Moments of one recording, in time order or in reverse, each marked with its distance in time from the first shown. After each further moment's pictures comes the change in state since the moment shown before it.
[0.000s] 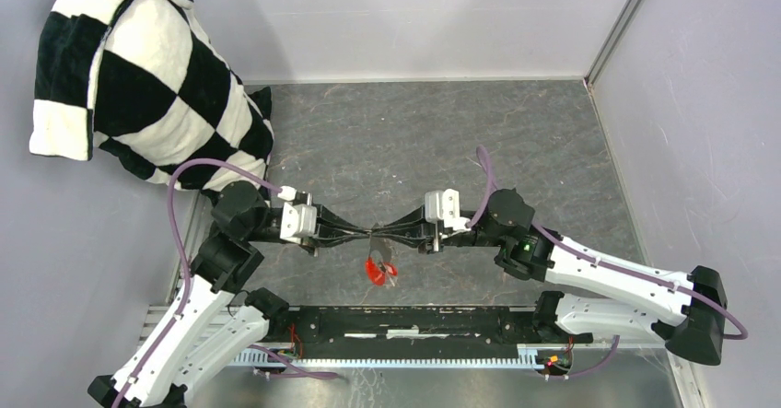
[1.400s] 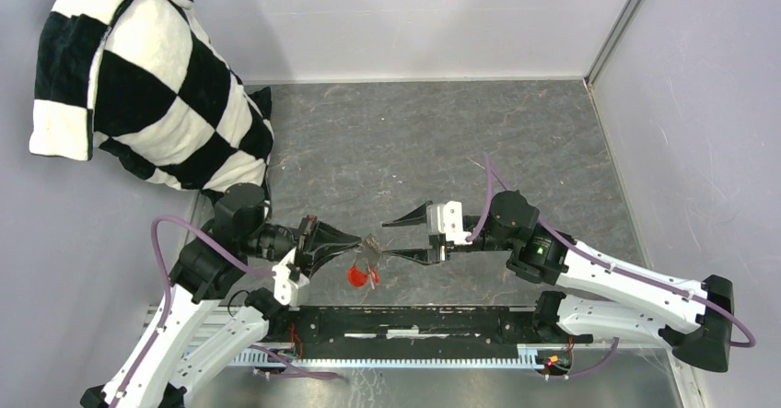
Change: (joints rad) left arm 0.000 -0.018 0.137 -0.606 0.018 1.098; right arm 0.000 -0.073 0.001 -0.214 -0.013 -0.122
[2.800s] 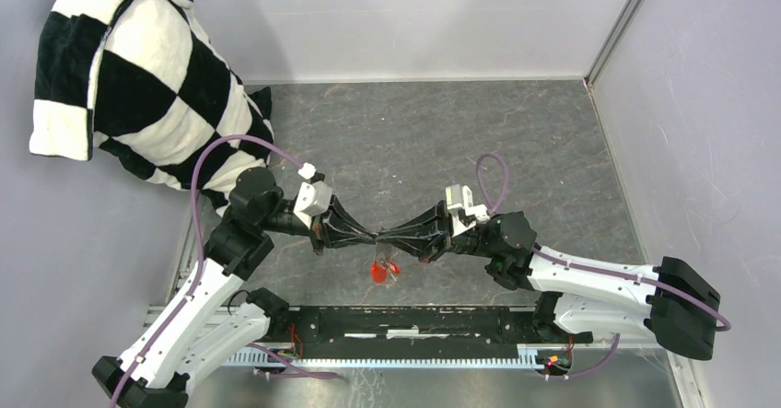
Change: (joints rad) left arm 0.001 0.123 -0.118 0.579 0.055 -1.286; right arm -0.013 0.138 -0.266 0.786 0.061 0.516
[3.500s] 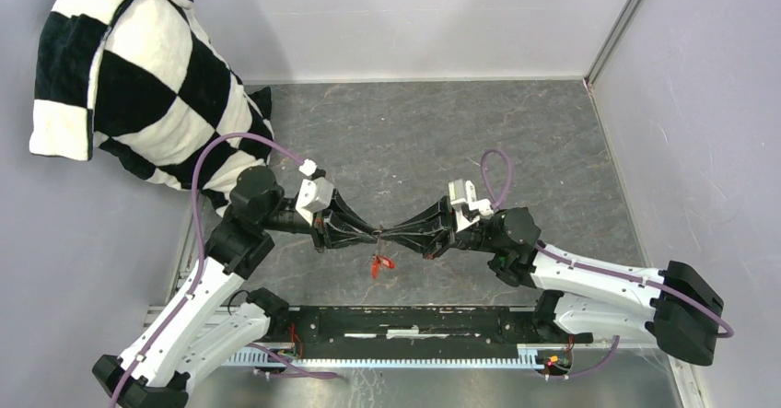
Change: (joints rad) left arm 0.000 0.005 0.005 0.002 -0.020 -0.006; right arm -0.047 -0.026 0.017 -0.045 -0.056 0.012
